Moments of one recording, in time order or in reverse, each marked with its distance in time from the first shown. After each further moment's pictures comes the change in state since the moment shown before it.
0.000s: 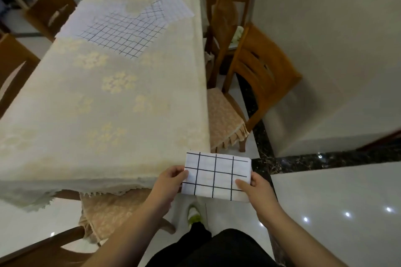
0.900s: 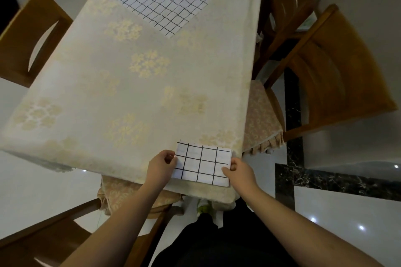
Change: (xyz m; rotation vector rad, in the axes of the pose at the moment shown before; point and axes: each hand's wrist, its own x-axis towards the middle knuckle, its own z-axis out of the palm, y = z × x) left_hand 0.134 0.010 -0.080 0.539 0.420 -0.009; right_hand 0.175 -0.045 0.116 -0.647 -0.206 0.024
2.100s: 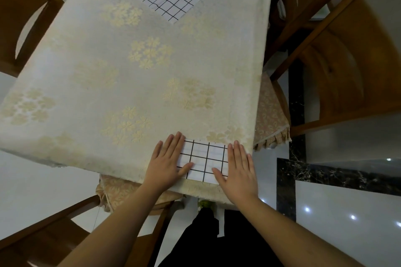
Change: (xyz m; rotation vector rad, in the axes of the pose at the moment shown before) left_hand 0.035 -0.053 0.014 0.692 -0.003 0.590; right_hand 0.023 0.030 0.056 -0.823 0.243 -0.360
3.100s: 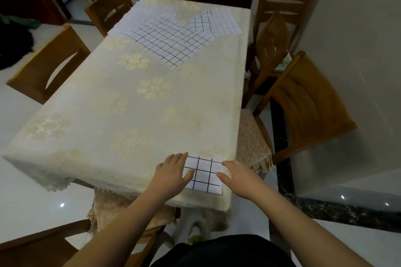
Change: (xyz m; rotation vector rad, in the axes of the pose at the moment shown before) left_hand -0.039 0.076 -0.104 -0.108 -0.067 -0.071; right_hand -0.039 0.019 -0.135 0.234 -0.267 -0.101
